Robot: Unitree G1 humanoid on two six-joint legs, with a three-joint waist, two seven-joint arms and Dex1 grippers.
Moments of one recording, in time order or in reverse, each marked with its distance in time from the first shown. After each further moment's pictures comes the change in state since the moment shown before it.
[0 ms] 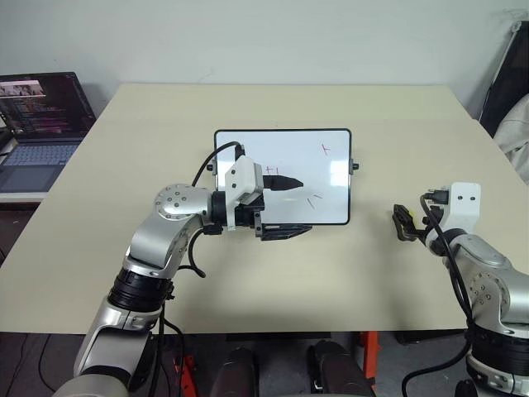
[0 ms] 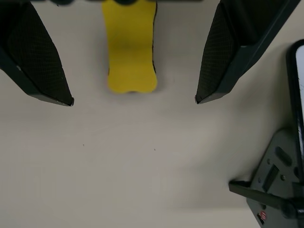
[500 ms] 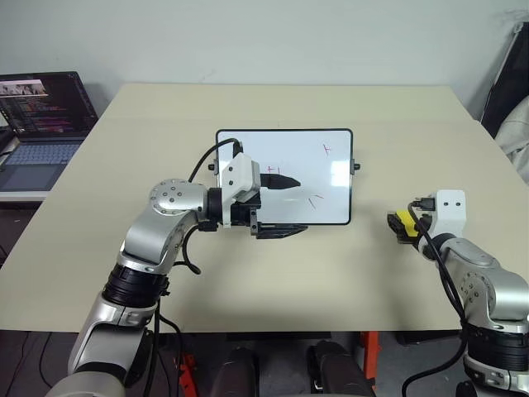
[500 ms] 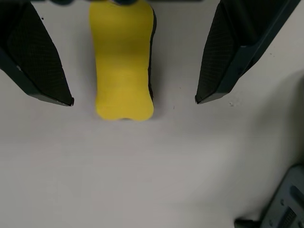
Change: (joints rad) left arm -0.008 0.030 0.000 0.005 0.002 0.004 -0.005; right arm 0.024 -0.002 0.056 0.069 -0.067 -0.025 0.024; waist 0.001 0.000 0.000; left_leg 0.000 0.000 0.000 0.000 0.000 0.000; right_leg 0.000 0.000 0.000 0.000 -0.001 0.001
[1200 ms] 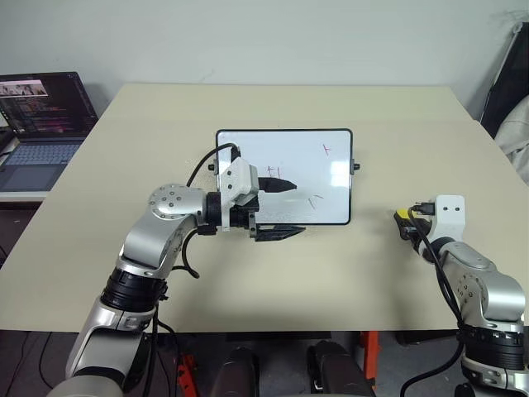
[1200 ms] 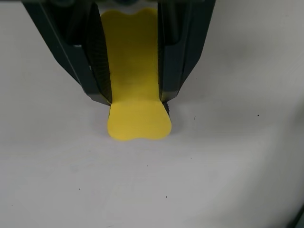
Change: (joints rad) left arm 0.037 0.004 0.000 -0.003 0.005 0.000 0.026; right arm 0.005 0.012 -0.001 0.076 -0.040 -0.068 0.020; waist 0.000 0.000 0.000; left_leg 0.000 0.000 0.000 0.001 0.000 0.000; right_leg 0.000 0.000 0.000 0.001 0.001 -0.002
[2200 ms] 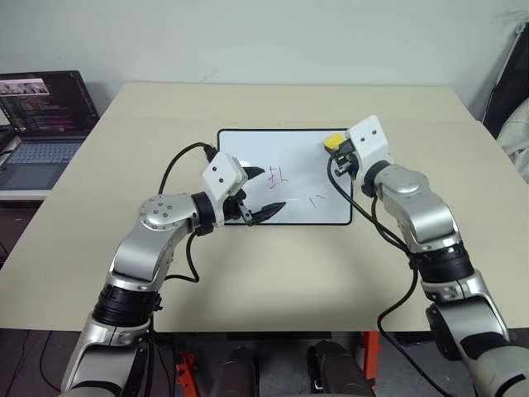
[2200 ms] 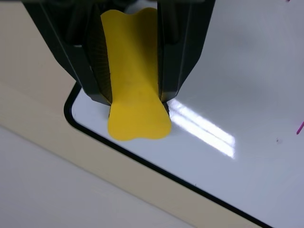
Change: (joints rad) left arm 0.080 -0.003 0.065 -0.071 0.102 0.108 0.319; right arm -0.565 0.003 0.446 0.357 -0.248 -0.320 0.164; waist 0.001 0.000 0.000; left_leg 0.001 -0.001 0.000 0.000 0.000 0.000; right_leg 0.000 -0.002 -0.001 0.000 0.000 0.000
